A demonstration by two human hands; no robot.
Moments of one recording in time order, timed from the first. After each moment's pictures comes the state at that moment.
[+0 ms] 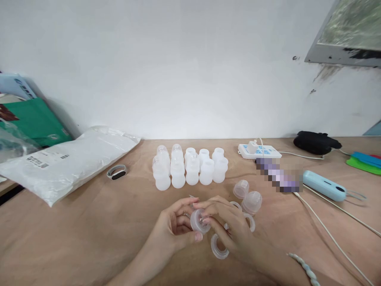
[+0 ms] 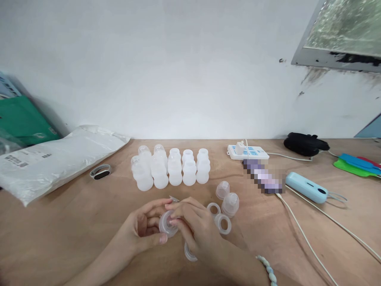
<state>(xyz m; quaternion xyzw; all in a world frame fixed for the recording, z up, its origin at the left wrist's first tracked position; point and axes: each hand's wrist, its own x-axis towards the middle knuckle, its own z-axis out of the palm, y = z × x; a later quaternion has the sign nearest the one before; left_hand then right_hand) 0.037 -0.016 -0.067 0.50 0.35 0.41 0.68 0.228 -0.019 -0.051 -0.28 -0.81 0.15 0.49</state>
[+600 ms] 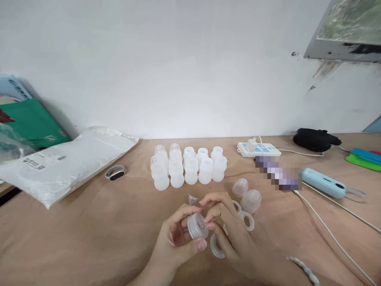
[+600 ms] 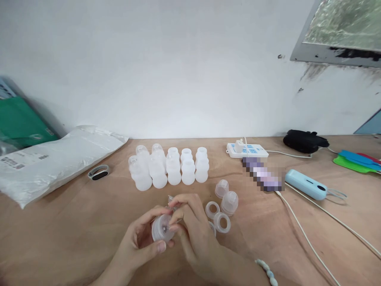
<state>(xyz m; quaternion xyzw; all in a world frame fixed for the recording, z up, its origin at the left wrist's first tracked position) 0.051 -0.032 -0.080 0.51 0.30 0.48 0.65 0.231 -0.038 -0.039 -0.34 -0.81 0.16 0.45</state>
